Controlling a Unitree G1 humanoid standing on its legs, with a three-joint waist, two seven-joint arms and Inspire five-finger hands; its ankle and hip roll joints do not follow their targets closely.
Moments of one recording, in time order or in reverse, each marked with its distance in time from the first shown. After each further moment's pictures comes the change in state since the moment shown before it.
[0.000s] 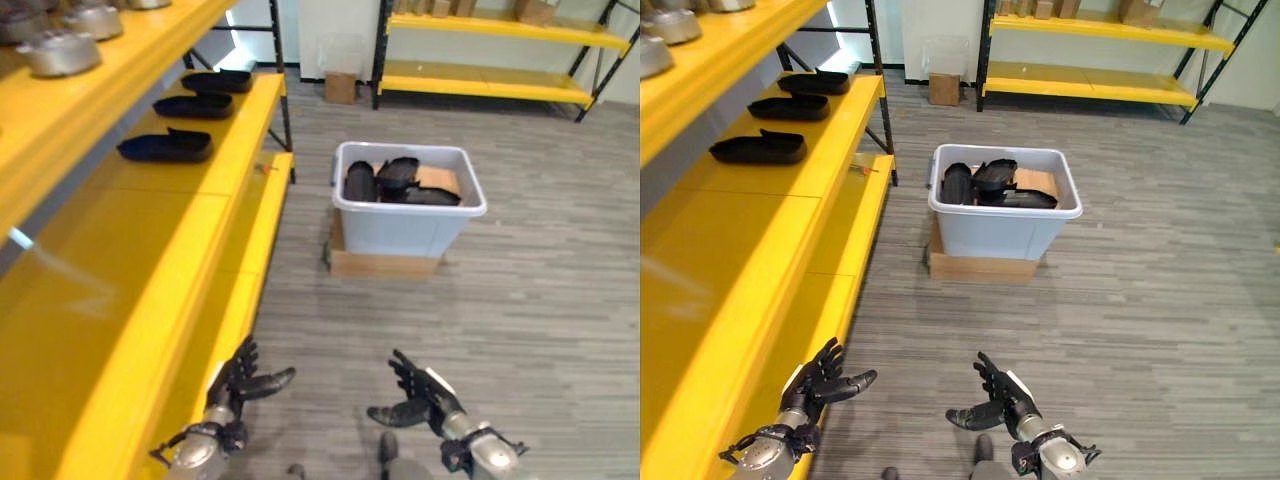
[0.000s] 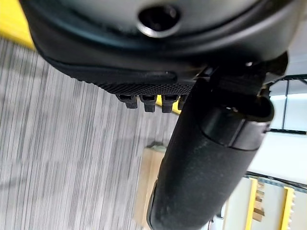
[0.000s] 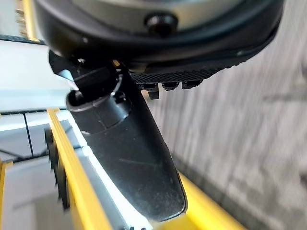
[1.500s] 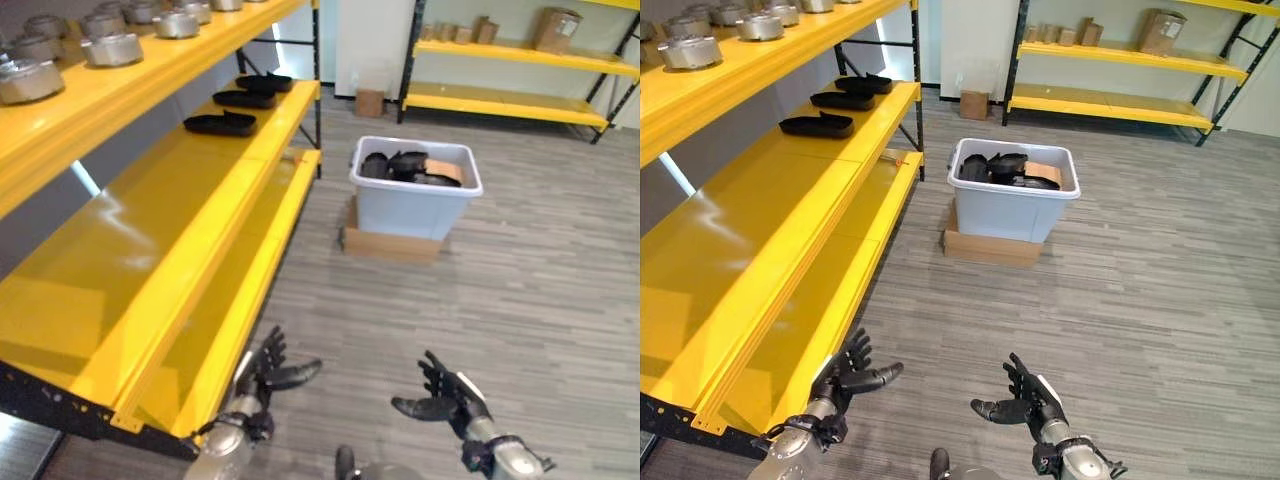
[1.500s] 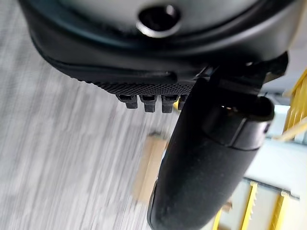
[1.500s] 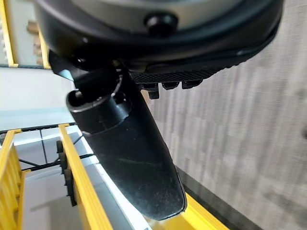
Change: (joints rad) left arm -0.064 -0.017 -0.014 -0.016 0.030 0.001 0.019; right arm 0.079 0.000 -0.055 -0.039 0.128 -0.002 -0.036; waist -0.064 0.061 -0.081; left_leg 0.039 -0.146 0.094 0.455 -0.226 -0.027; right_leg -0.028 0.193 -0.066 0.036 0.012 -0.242
